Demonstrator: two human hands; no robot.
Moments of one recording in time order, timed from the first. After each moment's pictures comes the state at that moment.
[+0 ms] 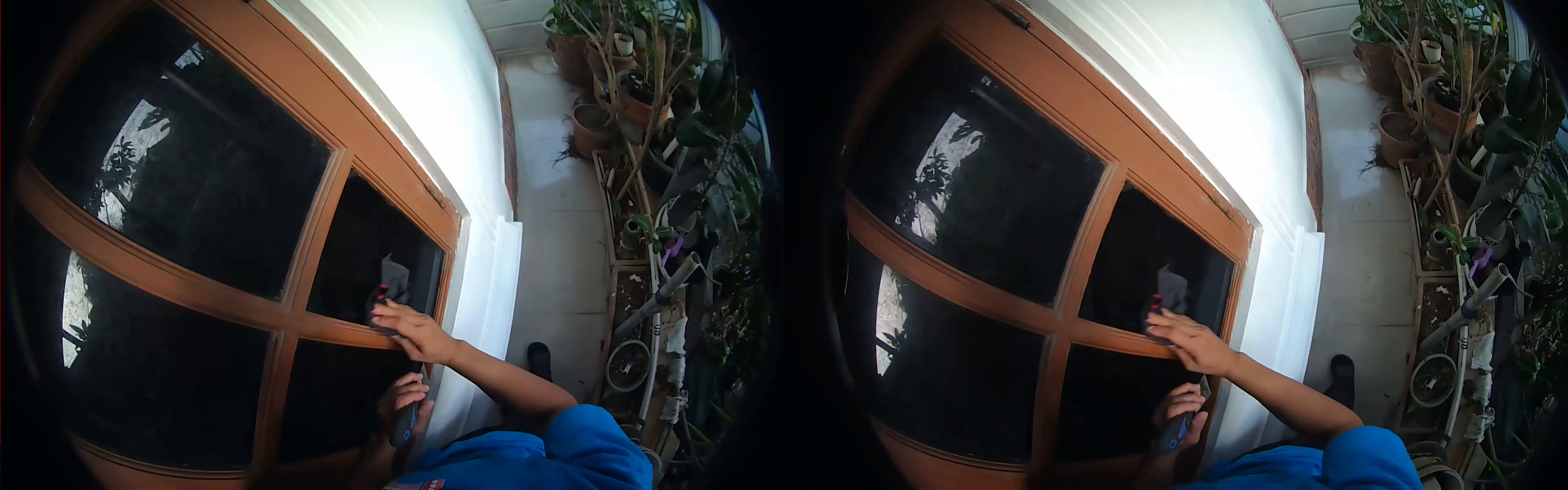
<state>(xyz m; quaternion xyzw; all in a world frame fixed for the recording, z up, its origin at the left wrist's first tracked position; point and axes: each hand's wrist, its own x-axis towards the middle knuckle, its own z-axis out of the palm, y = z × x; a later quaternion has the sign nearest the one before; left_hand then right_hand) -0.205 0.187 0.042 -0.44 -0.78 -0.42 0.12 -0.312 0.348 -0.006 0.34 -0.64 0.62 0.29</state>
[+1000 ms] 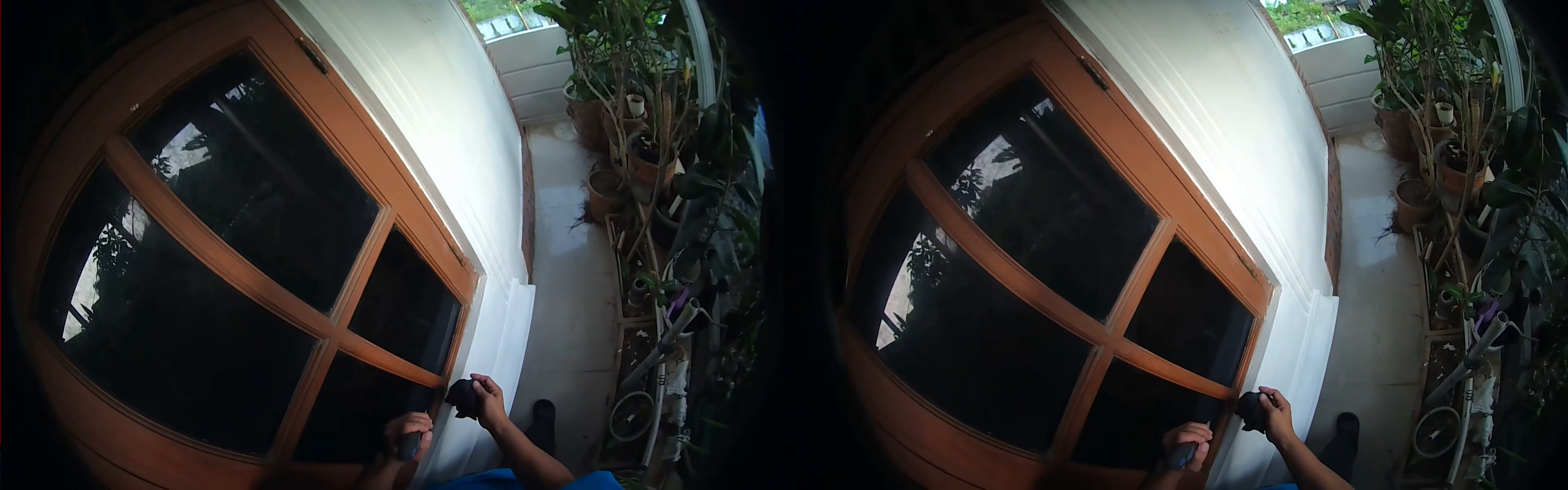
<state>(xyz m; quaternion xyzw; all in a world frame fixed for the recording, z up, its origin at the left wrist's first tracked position) -0.205 0.188 0.053 -0.47 -0.72 -0.49 0.13 -0.209 0.349 -0.111 -0.18 -0.28 0.94 0.04</state>
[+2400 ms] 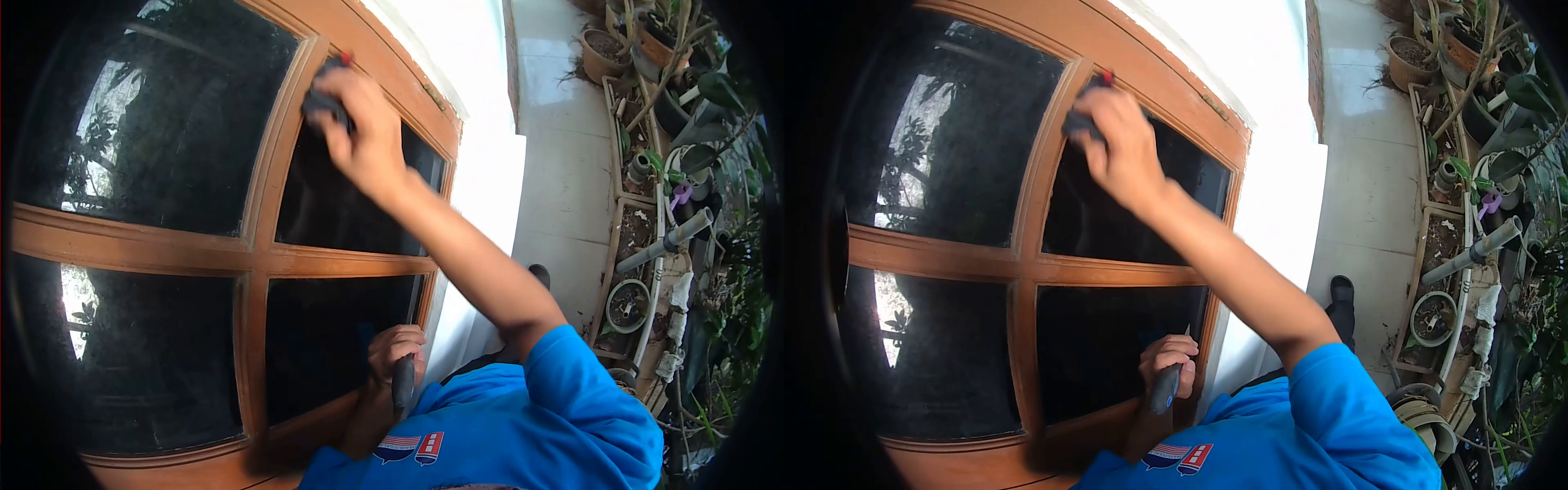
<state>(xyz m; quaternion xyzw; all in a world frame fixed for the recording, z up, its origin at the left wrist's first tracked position) -0.213 0.183 0.047 -0.47 -0.76 -0.45 0.10 -0.424 0.368 0.132 0.08 -0.51 0.59 0.62</state>
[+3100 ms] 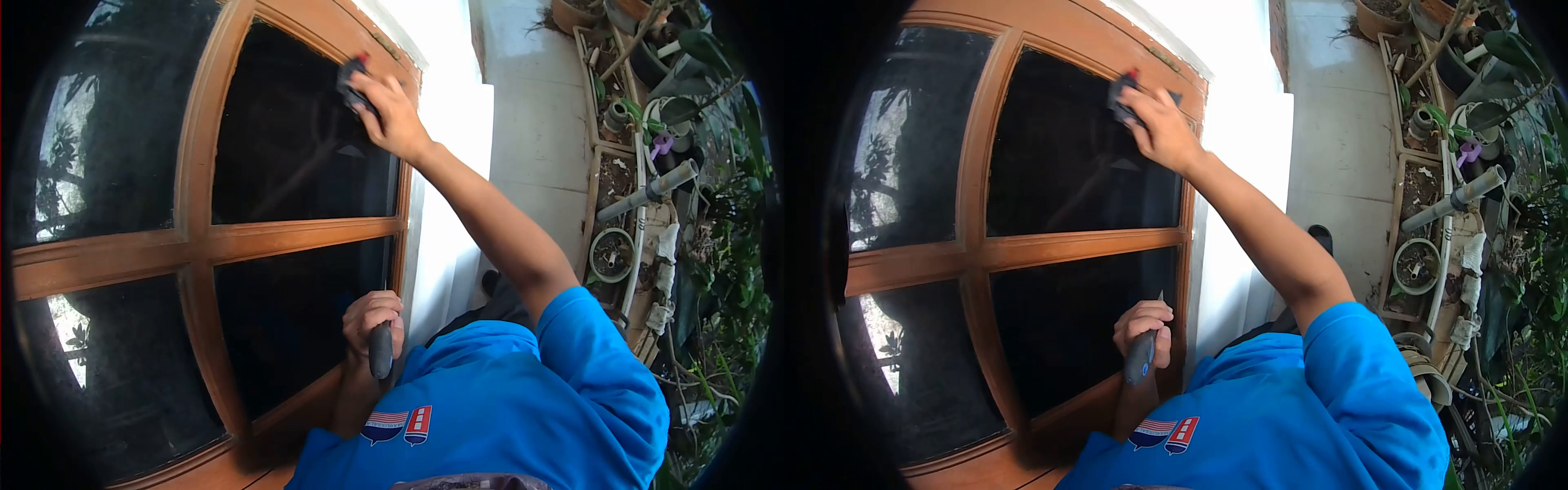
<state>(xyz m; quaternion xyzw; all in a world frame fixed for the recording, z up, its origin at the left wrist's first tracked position) -0.212 0.186 0.038 -0.45 -0.76 -0.46 0.09 -0.419 0.402 -0.025 0.09 -0.71 0.52 0.47</state>
